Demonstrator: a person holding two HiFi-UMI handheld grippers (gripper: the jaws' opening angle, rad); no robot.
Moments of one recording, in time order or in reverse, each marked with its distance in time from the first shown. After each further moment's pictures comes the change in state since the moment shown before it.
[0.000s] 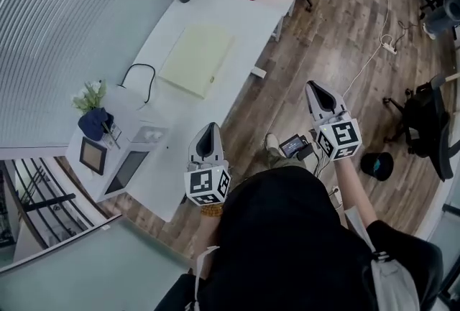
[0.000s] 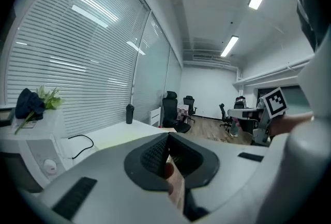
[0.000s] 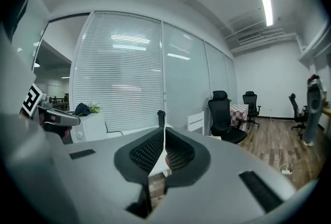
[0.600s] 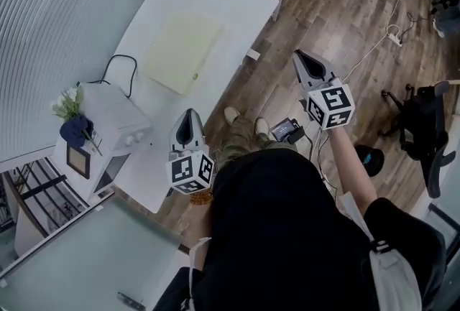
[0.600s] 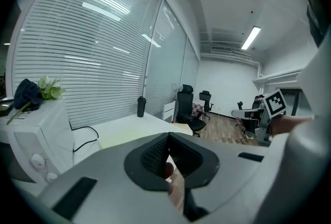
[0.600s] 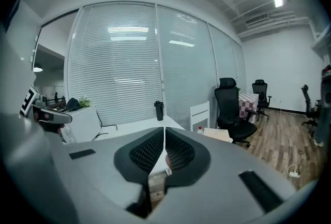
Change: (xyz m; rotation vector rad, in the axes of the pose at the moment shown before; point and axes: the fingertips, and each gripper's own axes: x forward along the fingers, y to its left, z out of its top) left arm 0.091 0.030 -0.002 -0.087 0.073 0.180; right arm 0.130 -0.078 -0.023 0.027 0.122 0.100
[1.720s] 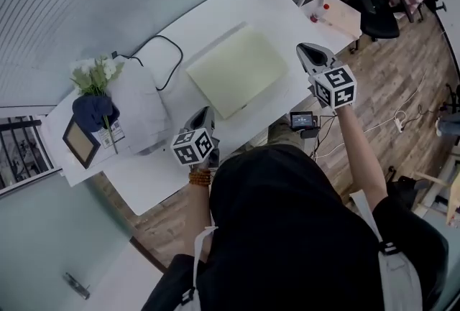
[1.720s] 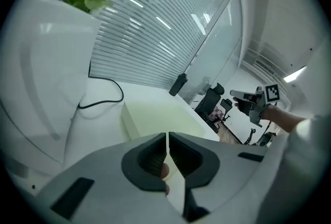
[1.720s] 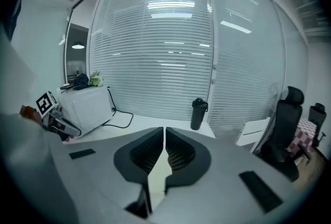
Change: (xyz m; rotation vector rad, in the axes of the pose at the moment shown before) left arm 0.116 0.199 -0.089 -0.477 0.195 0.091; right arm 0.307 0.116 0.051 -0.324 0.169 0.424
